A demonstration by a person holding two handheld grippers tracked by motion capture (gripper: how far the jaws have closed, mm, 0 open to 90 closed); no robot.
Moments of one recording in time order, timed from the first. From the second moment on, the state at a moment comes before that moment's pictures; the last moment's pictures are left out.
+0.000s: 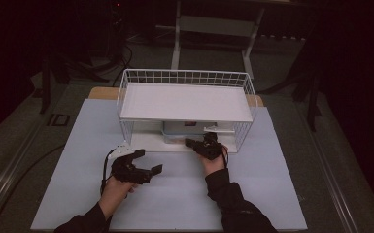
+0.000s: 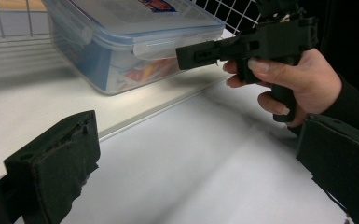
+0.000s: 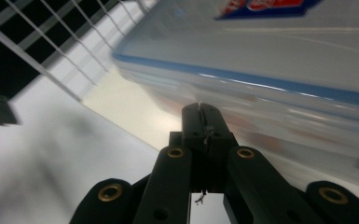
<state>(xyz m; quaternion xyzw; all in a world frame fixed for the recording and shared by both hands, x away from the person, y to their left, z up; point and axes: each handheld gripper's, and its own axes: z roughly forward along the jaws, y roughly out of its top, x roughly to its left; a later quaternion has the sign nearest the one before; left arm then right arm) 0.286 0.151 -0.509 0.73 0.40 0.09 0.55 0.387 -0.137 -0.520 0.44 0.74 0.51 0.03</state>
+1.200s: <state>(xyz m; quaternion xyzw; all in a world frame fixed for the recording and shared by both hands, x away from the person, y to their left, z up) 0.259 0.144 -0.496 0.75 0.34 0.08 0.56 0.282 -0.182 -0.496 0.34 0.78 0.51 0.09</state>
